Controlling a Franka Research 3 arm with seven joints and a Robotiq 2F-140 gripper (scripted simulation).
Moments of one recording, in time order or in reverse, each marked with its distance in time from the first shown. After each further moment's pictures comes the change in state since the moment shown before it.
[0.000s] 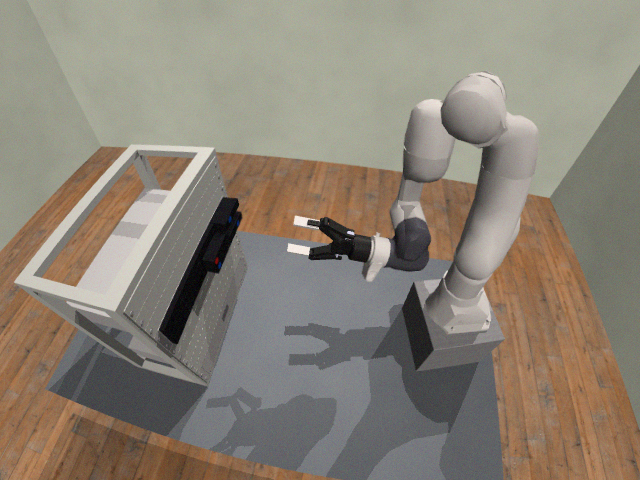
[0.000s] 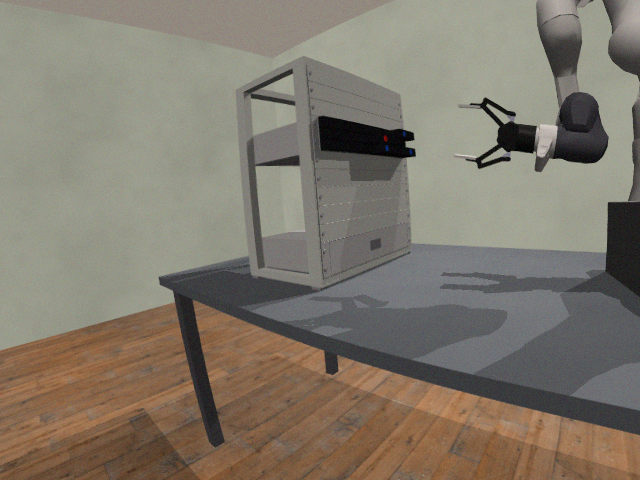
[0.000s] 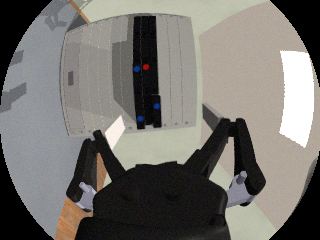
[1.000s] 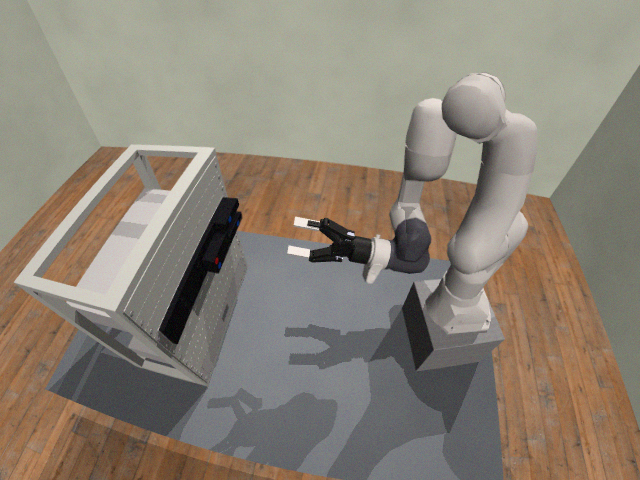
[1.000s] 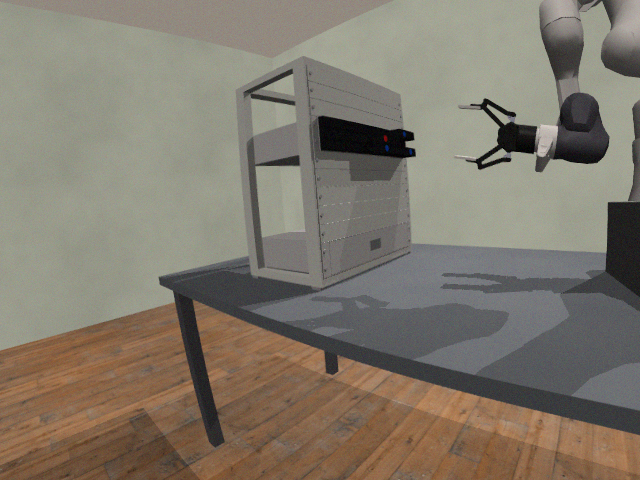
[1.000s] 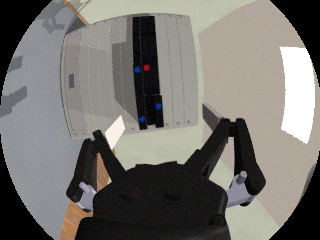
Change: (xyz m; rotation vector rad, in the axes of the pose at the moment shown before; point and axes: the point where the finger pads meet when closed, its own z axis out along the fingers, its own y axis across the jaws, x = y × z) arm 0.003 -0.003 -0.001 0.008 -0.010 0.031
